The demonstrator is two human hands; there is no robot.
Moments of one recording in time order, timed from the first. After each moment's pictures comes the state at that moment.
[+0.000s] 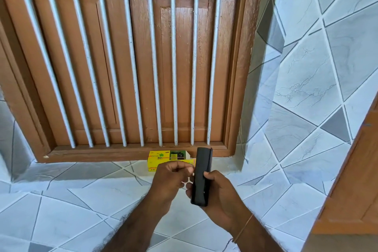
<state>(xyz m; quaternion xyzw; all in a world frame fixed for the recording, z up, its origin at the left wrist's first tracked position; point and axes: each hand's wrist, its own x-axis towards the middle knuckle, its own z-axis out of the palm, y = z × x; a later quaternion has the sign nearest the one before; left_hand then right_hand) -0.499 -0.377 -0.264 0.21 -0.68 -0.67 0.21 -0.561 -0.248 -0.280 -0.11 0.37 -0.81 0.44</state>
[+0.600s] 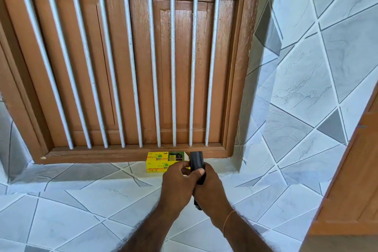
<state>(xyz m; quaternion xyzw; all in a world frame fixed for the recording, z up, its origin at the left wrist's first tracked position) -0.506 -0.351 -0.264 0.24 -0.77 -0.52 0.28 -0.555 -0.272 -0.283 -0.25 0.75 -0.60 0.12</state>
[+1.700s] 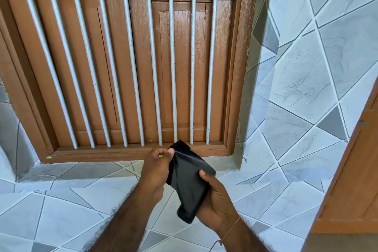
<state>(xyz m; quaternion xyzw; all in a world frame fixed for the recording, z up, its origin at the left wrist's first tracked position) -0.495 -0.392 -0.241 0.30 -0.62 -0.67 0.29 -0.546 -0.258 -0.294 -0.09 0.31 -0.85 0.43</state>
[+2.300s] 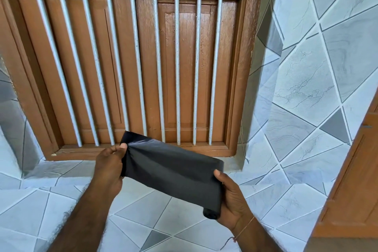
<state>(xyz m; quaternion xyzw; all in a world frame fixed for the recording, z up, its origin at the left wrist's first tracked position) -0.442 -0.477 -0.235 0.33 -0.51 -0.69 0.40 -0.563 -0.236 -0.295 -0.12 0.31 -0.84 0.44</state>
